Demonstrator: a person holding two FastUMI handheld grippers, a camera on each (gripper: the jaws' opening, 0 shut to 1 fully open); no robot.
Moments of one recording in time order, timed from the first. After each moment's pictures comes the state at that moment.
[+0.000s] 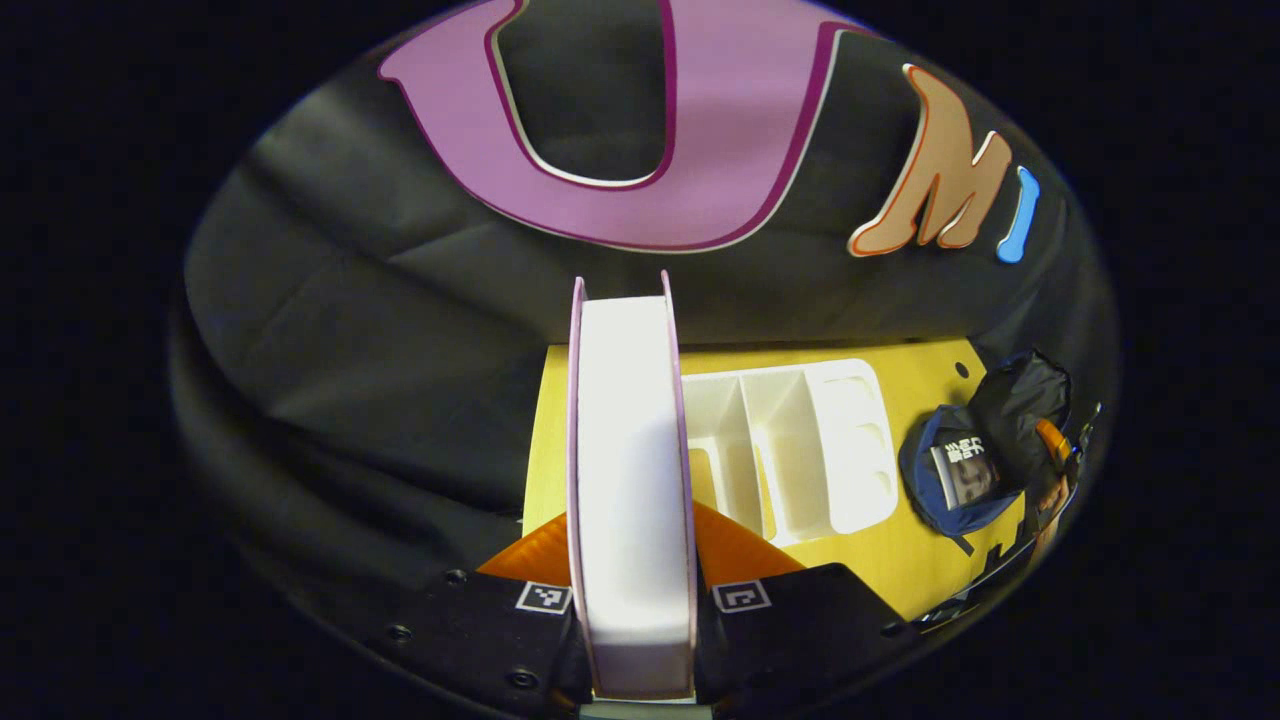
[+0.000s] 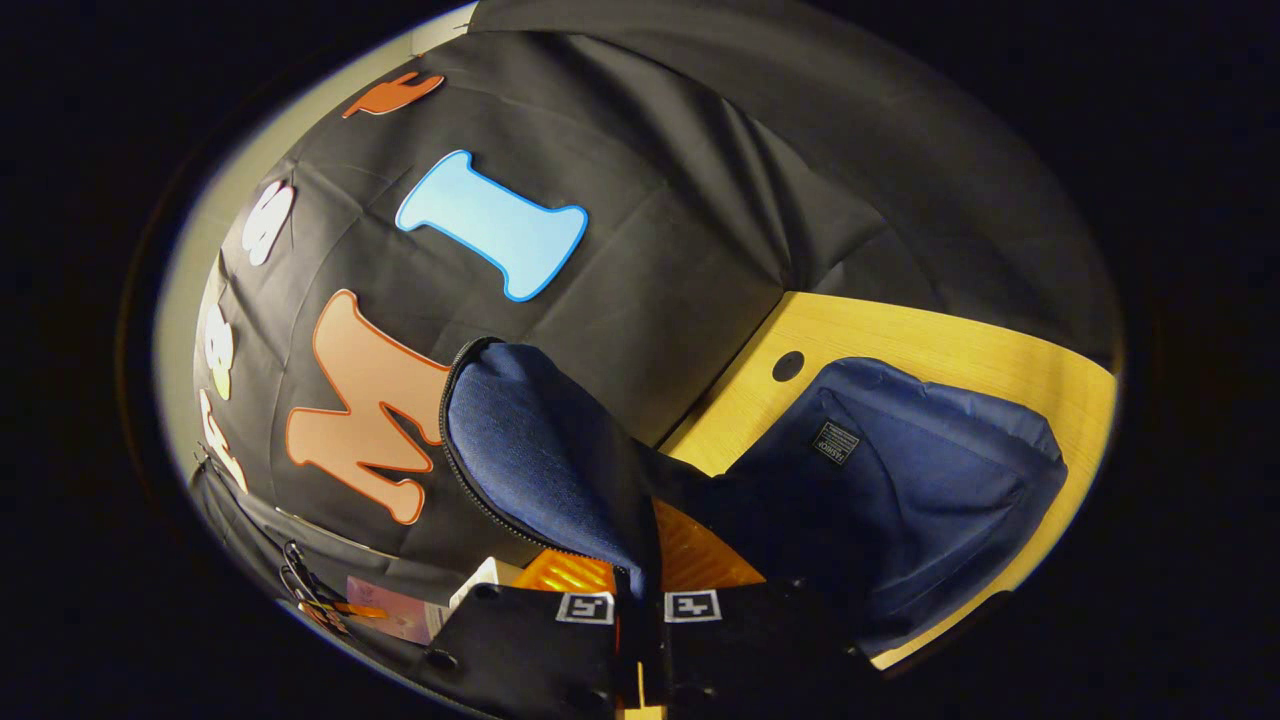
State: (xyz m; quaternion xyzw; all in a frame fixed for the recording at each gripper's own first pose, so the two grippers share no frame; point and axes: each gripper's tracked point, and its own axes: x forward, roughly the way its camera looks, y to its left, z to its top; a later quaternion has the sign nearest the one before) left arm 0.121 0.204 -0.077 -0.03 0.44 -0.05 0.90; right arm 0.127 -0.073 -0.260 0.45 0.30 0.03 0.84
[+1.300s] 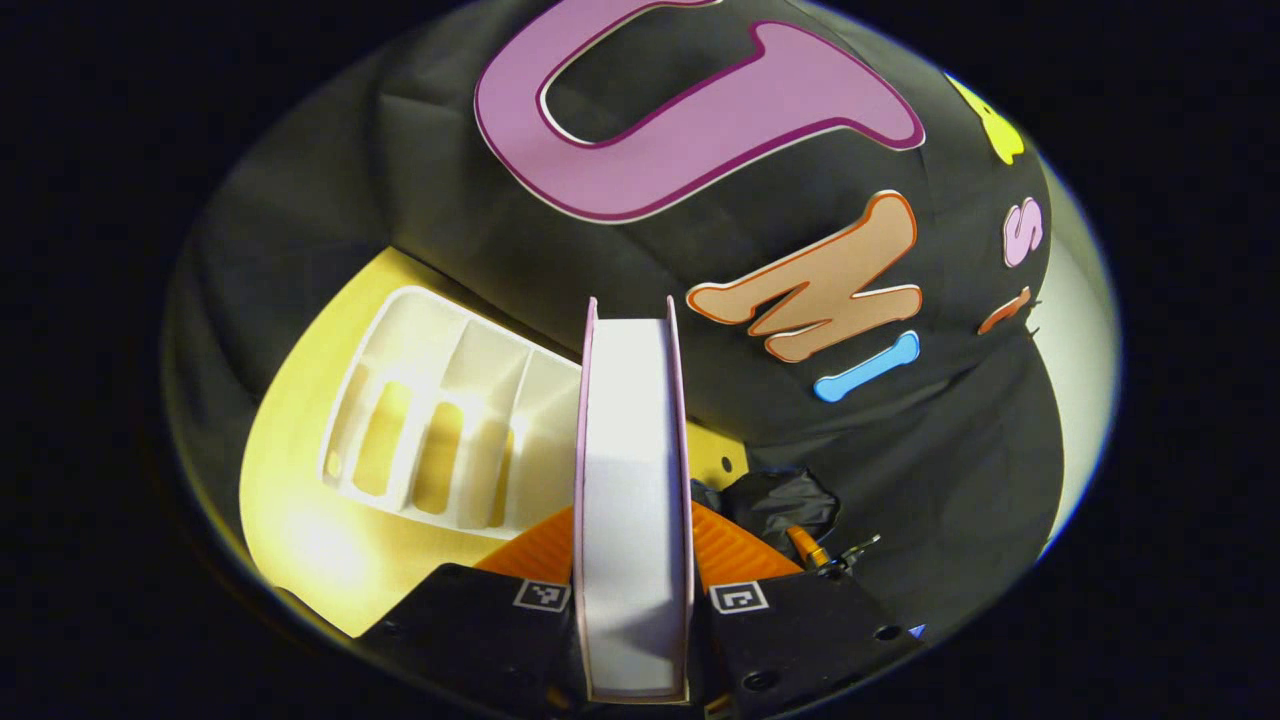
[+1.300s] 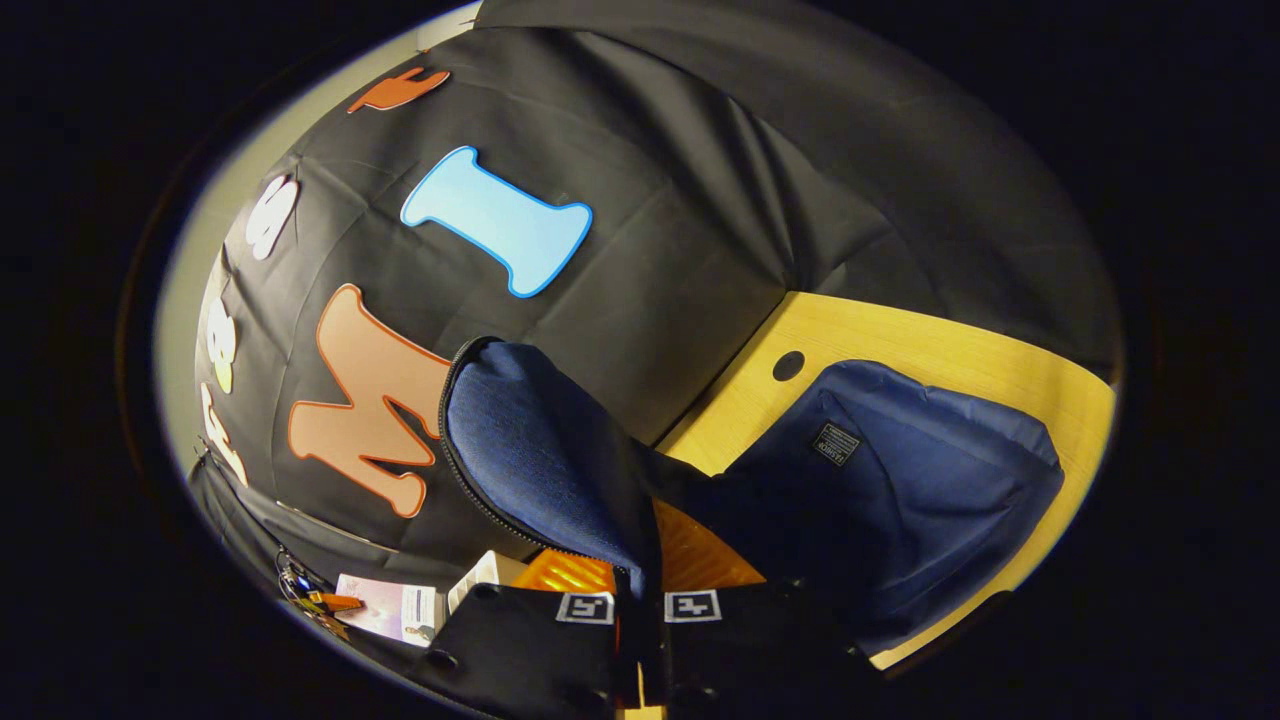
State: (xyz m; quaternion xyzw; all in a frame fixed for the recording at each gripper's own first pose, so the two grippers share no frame) left arm 0.099 0.049 -0.029 -0.41 0.38 -0.20 0.81; right arm 0.123 -0.077 -0.257 0.44 0.31 0.04 0.84
